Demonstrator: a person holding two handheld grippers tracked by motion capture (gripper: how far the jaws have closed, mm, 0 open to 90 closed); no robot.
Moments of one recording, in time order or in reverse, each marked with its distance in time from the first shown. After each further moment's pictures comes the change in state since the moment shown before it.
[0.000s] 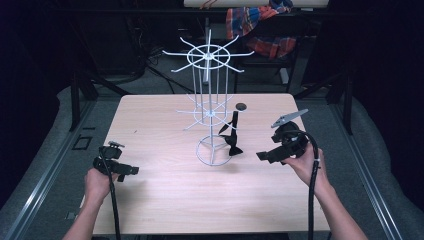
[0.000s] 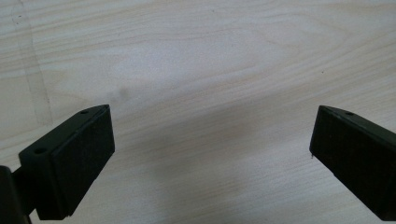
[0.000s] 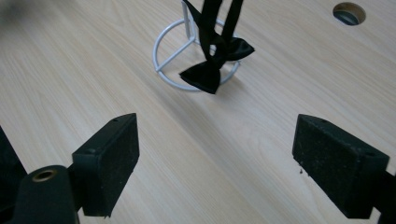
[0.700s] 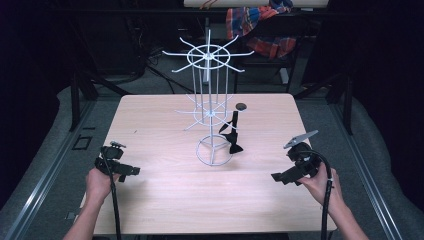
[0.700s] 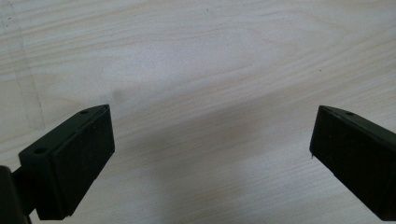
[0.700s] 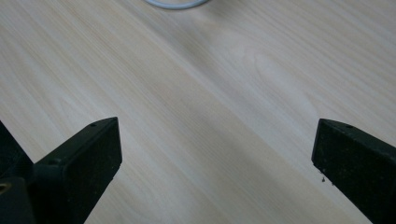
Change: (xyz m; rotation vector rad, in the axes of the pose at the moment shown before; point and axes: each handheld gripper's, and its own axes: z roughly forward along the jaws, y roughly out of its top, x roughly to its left) left arm -0.002 0.001 0.003 0.004 -0.002 0.018; right arm -0.007 -0.062 0.005 0.116 -0.027 0.049
